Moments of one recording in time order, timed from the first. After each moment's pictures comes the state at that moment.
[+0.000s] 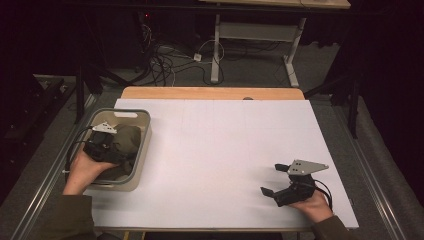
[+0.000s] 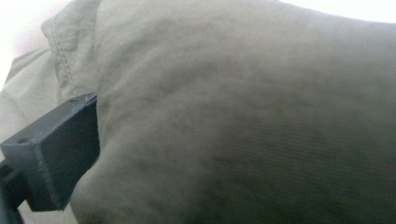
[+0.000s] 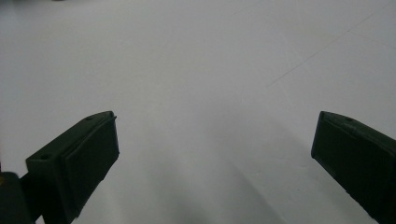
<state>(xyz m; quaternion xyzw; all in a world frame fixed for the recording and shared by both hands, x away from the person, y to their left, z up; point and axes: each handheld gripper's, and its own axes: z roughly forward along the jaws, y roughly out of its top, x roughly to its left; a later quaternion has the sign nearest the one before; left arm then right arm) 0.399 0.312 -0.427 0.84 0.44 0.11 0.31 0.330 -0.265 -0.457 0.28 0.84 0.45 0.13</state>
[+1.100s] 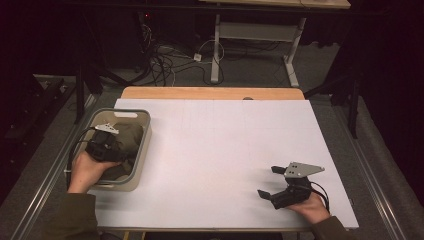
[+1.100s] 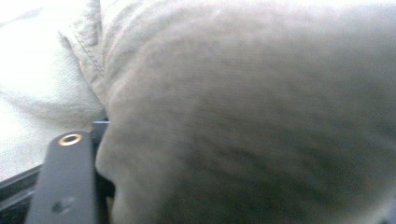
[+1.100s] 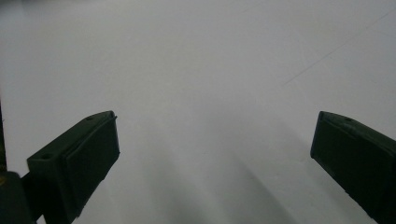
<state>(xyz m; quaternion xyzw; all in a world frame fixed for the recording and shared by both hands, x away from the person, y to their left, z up) 0.404 0.313 -0.433 0.84 0.44 0.08 0.30 0.326 -0.258 -0.464 0.28 0.84 0.45 0.12</state>
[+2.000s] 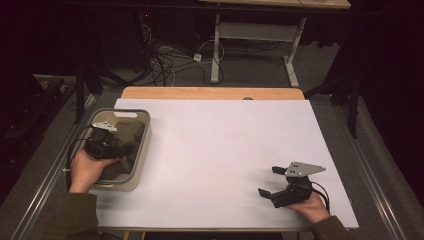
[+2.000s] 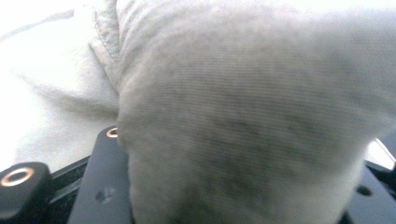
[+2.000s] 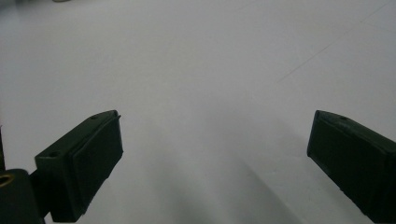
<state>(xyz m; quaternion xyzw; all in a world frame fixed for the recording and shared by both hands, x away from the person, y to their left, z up) 0.403 0.314 -0.423 0.83 0.45 0.09 0.31 0.327 -0.260 -0.464 0.29 0.83 0.45 0.12</state>
